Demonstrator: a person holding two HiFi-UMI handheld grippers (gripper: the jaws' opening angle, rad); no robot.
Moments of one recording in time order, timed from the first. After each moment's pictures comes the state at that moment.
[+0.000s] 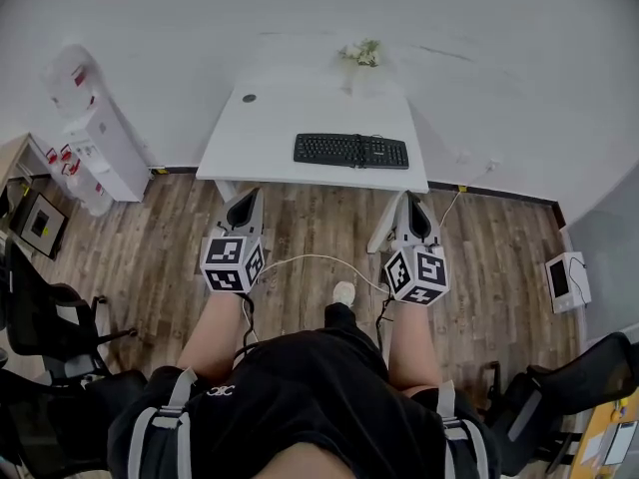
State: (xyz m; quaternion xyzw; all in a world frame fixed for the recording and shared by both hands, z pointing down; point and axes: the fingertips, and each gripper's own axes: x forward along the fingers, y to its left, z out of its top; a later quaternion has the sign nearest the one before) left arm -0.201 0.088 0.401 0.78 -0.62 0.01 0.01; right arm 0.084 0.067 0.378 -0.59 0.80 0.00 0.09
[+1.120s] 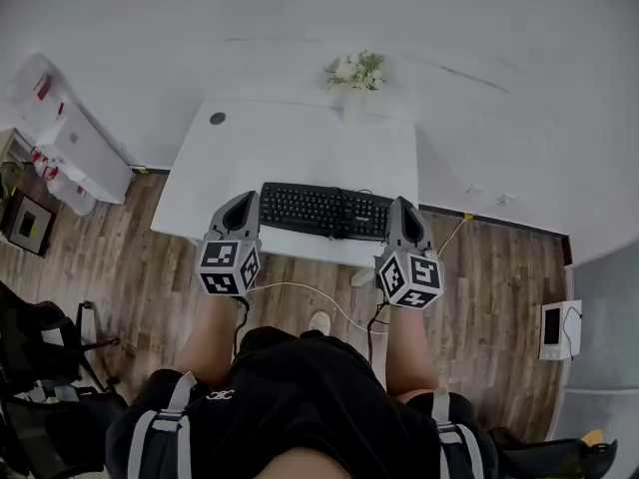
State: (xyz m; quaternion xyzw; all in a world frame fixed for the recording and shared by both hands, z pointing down) left arm -0.143 -0.304 0.436 0.75 -0.65 0.05 0.08; right arm 0.136 -0.352 0.422 -0.55 0.83 -0.07 0.03
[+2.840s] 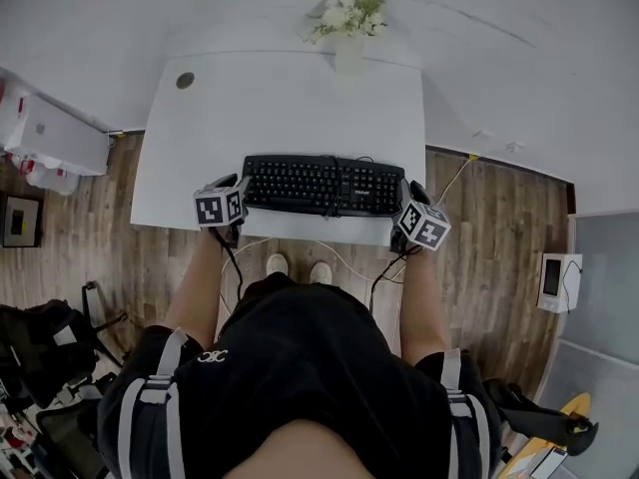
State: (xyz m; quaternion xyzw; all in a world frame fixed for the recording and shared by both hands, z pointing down) left arm -0.212 -0.443 0.707 0.69 -0.59 0.23 0.36; right arm 0.214 -0.495 0.691 -0.60 0.72 -0.31 -0.15
